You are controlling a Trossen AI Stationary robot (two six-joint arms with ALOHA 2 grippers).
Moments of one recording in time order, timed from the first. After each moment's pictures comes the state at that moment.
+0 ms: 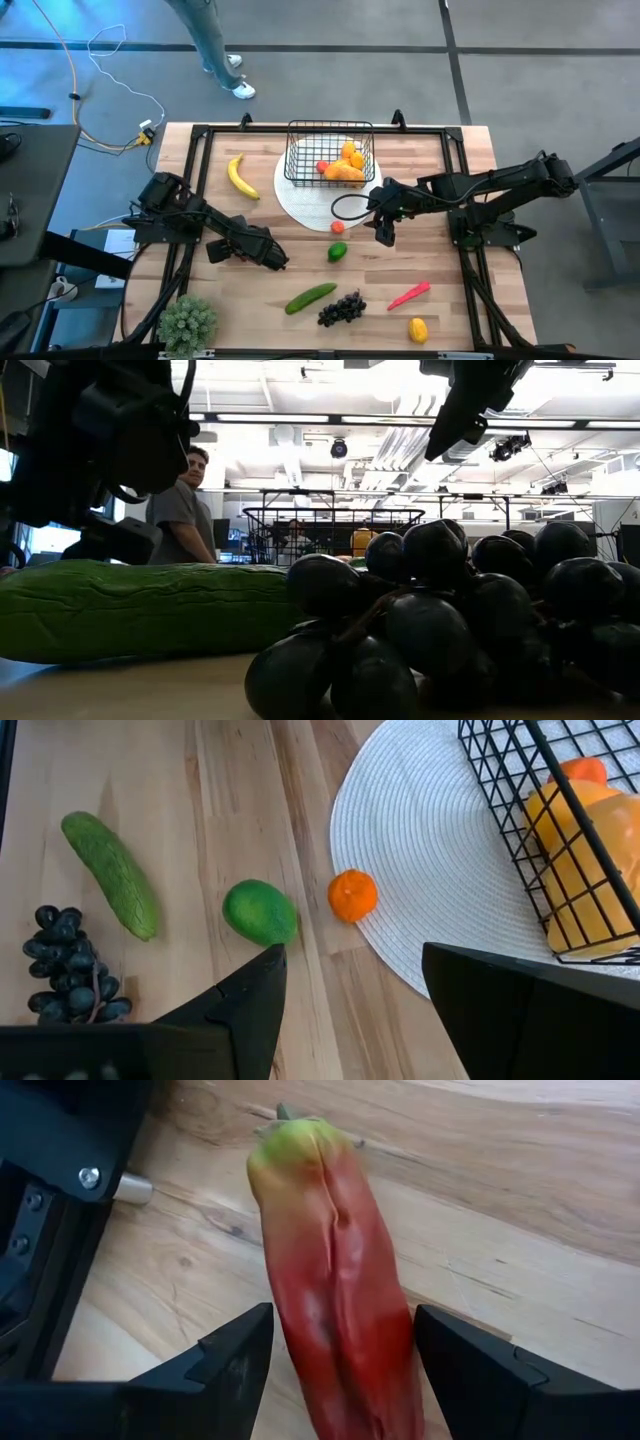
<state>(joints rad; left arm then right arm) -0.26 1.86 0.98 -1.18 -0.05 -2.32 0.12 1.26 1.00 -0.61 0.11 0.31</state>
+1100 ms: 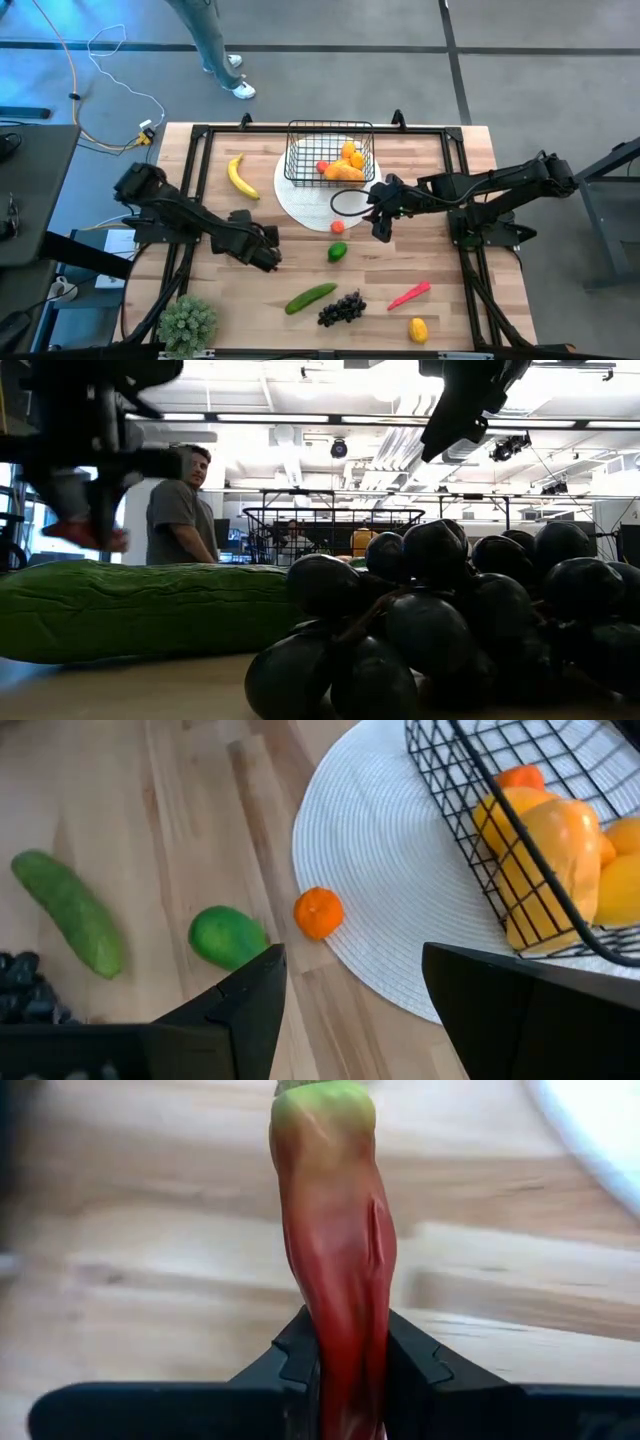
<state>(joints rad) -0.32 1.64 1.02 -1.15 -0.33 -2.17 0.12 1.26 1.00 -0.60 0.21 0.37</state>
